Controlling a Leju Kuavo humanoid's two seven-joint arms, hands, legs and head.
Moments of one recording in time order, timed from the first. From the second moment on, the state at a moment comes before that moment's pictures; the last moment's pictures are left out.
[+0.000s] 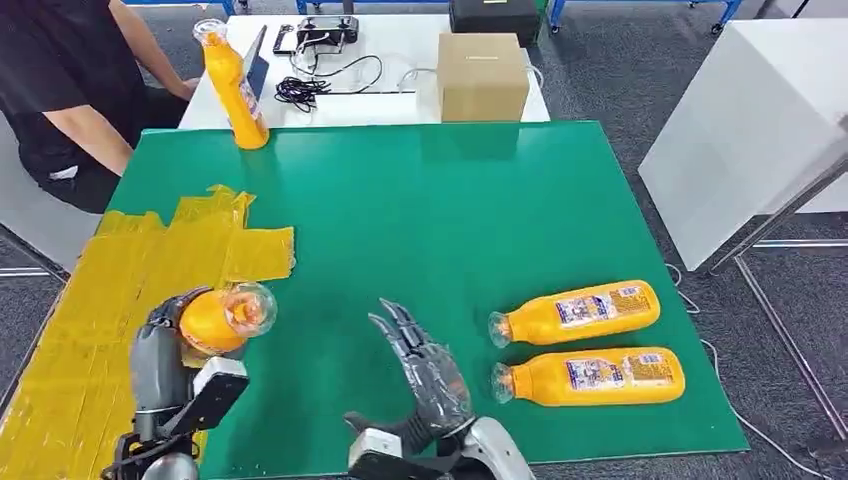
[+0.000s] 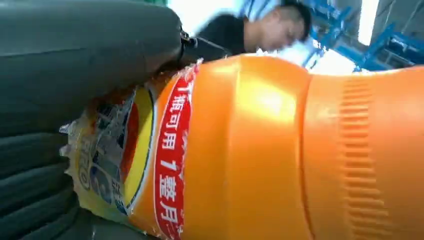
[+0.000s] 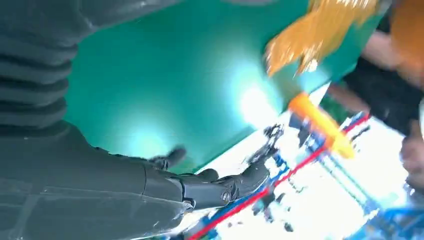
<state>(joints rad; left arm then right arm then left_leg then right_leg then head) 0.13 -0.06 -0.01 -1.62 -0.87 0.58 -0.29 0.02 0.01 0.71 -1.54 0.76 -0.35 -0.12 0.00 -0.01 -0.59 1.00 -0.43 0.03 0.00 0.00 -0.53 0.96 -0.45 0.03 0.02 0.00</state>
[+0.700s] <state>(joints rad) 0.11 0.05 0.07 -1.42 -1.31 0.46 -0.05 0.20 -0.19 0.55 -1.87 0.80 -0.33 -0.11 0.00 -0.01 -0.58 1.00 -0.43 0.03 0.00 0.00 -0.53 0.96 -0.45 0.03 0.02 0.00</state>
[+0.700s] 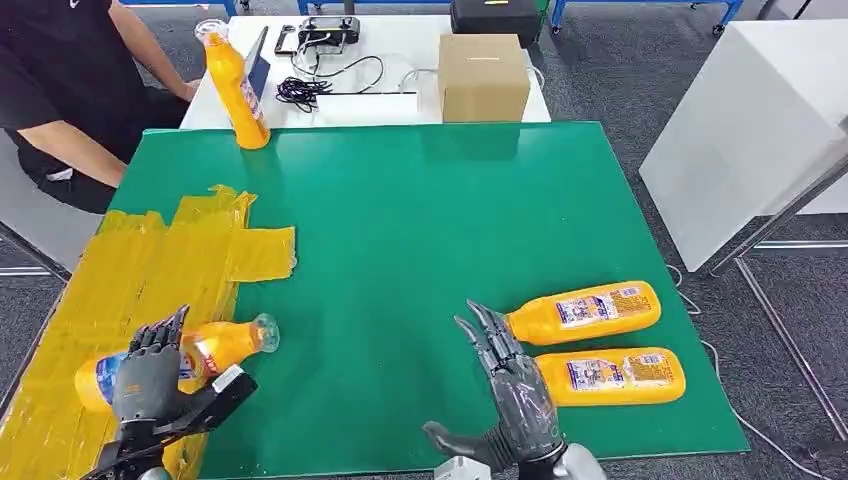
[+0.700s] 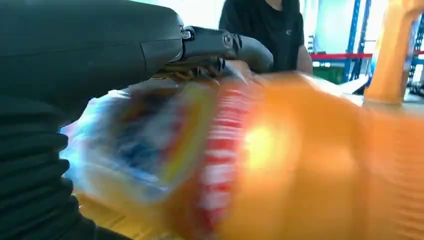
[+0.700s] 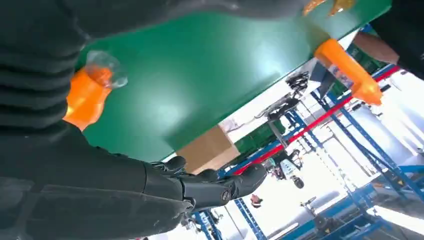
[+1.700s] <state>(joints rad) 0.25 -0.09 0.12 -1.71 -0.40 0.22 -0.62 0.82 -0.82 -0.10 -2.16 0.73 -0.11 0.27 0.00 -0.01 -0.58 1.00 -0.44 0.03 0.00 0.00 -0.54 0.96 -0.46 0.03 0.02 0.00</state>
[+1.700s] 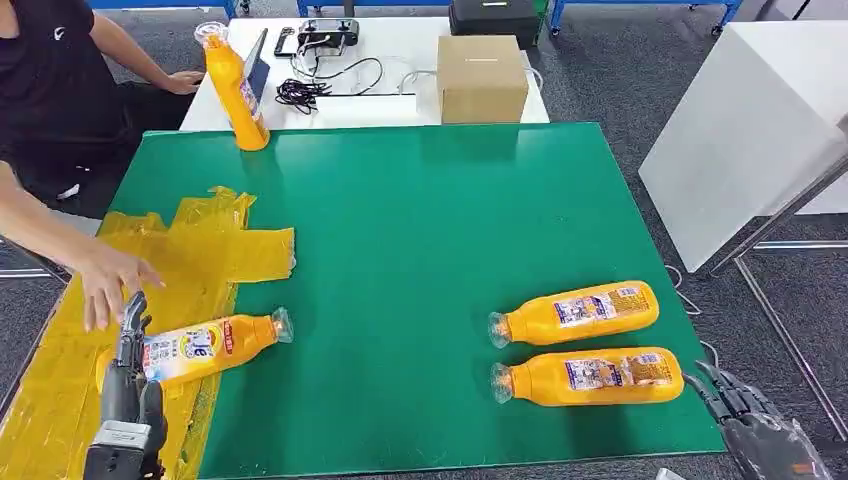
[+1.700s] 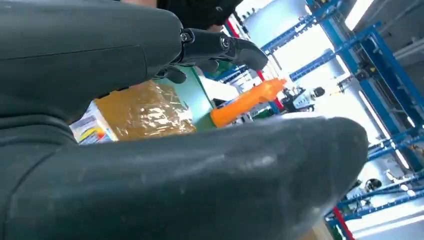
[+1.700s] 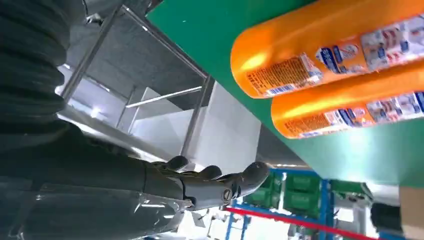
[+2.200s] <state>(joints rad) 0.22 -0.09 0.06 -1.72 -0.38 0.22 -0.61 0.55 -0.68 -0.18 -1.91 0.81 0.13 0.11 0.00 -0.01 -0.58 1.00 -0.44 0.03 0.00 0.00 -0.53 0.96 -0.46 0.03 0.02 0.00</state>
